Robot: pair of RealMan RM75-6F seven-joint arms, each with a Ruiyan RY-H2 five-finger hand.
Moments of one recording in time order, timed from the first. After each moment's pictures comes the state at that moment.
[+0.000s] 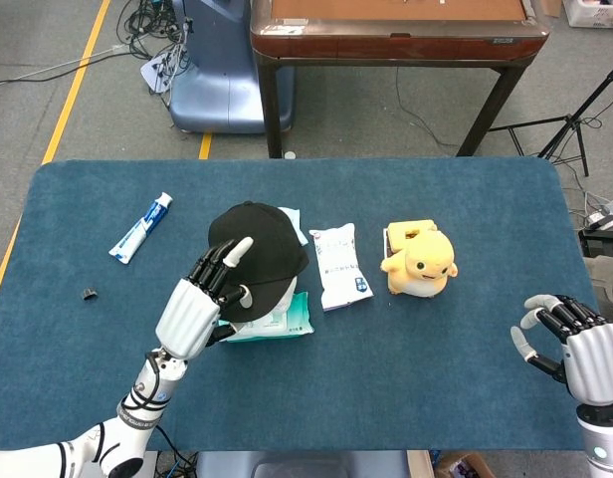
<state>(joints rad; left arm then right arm) -0.58 -1.61 -0.21 -1.59 1.76 1.51 0.25 0.08 -1.25 0.11 -1.42 -1.74 1.83 0.12</state>
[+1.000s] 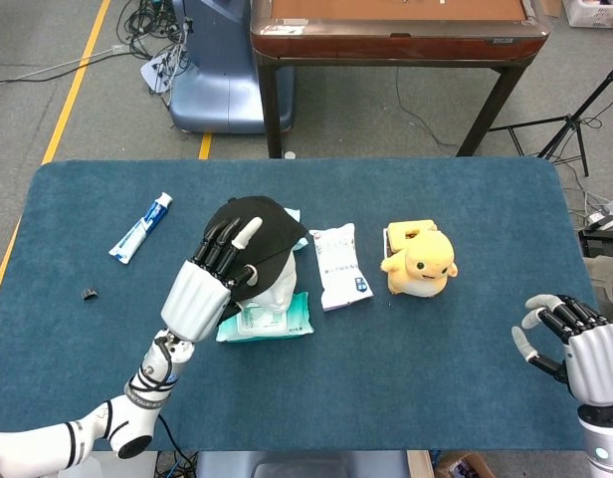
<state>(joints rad) -0.66 -1.62 -0.29 -1.54 1.75 1.49 0.37 0.08 -1.25 0.11 -1.43 -1.74 1.83 0.12</state>
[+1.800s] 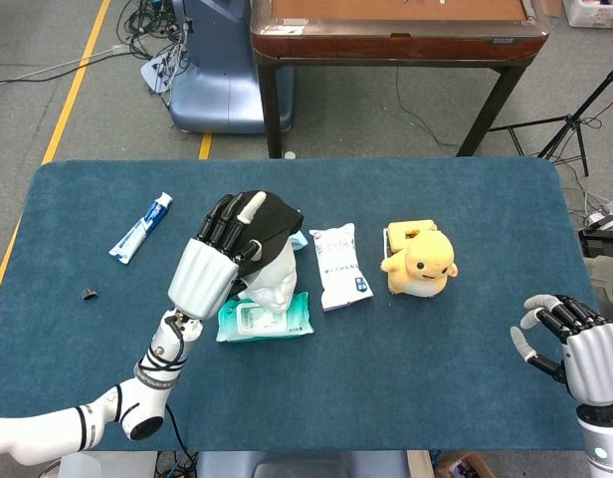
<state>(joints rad) -0.74 -1.63 -0.36 -1.50 1.66 1.44 0.45 0.08 -1.25 0.11 -1.43 -1.74 1.83 0.12</state>
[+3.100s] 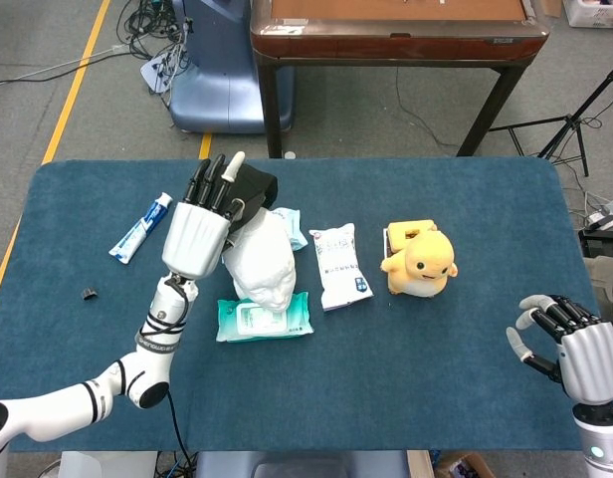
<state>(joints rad) -0.83 -1.64 -0.41 -1.32 1.49 1.41 0.54 0.09 -1.25 0.11 -1.43 -1.75 1.82 0.11</state>
